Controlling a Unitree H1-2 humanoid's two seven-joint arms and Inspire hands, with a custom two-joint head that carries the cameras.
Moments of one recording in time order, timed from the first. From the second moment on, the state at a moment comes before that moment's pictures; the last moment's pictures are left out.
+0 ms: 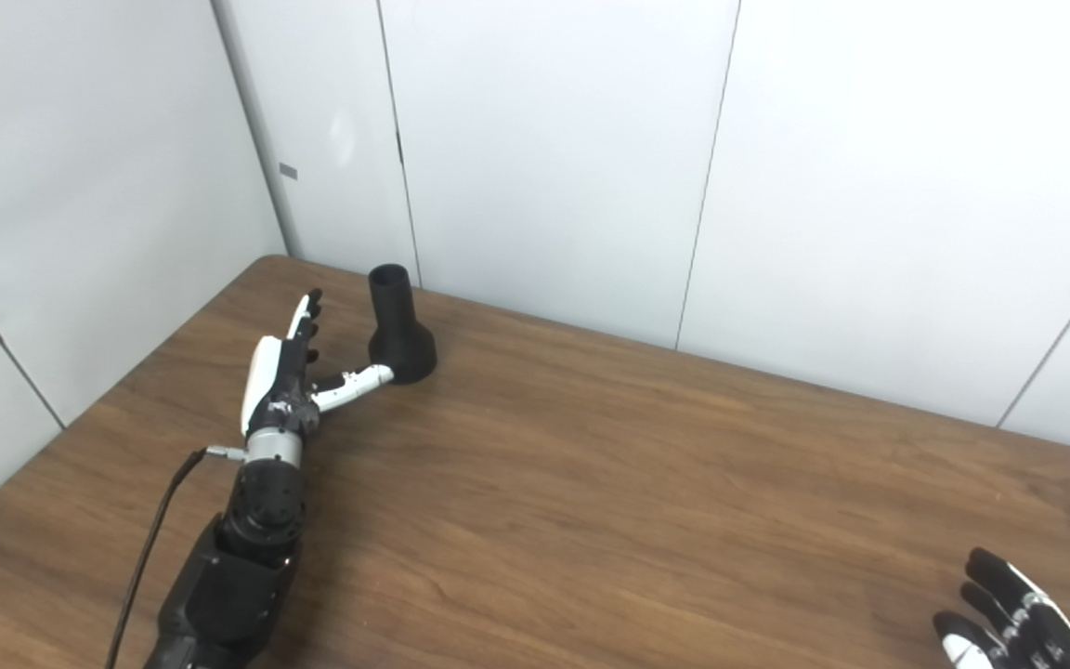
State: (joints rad) left arm -0.30 0.29 0.21 0.24 0.32 0.18 0.26; right arm 0.02 -0.17 -0.14 -0.25 0.12 0.29 0.08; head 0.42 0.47
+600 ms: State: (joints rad) left arm -0.36 0.41 0.04 0.31 0.37 0.26 0.14; right arm 0.02 -0.18 -0.15 -0.27 0.14 0.31 0.08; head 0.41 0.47
